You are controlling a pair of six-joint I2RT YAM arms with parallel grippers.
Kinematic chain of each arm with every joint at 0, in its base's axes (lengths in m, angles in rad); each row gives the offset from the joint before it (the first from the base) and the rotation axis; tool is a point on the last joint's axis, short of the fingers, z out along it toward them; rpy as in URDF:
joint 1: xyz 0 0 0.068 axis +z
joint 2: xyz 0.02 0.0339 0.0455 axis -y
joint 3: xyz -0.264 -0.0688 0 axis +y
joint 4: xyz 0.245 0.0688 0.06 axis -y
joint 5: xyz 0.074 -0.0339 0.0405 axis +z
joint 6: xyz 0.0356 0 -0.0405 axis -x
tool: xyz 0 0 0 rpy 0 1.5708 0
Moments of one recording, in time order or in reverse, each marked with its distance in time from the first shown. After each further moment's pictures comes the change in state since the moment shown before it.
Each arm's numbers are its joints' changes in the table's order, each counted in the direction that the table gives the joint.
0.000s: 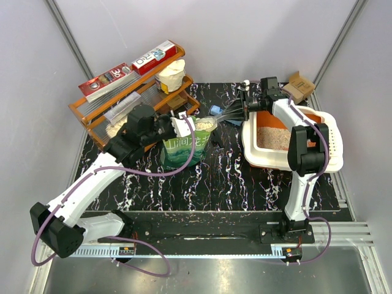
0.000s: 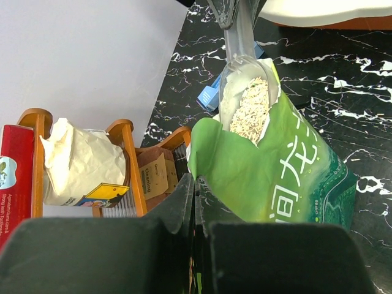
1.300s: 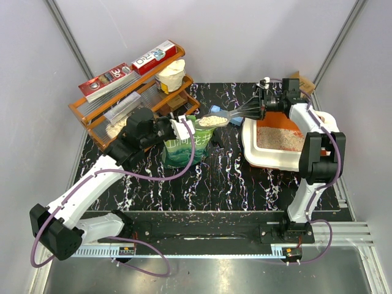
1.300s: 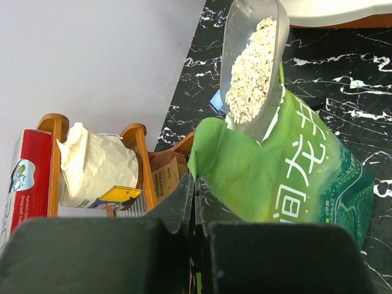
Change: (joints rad) left arm -0.001 0.021 0.055 0.079 0.010 -0.041; right arm -0.114 0.142 0.138 0.105 0.045 -0.046
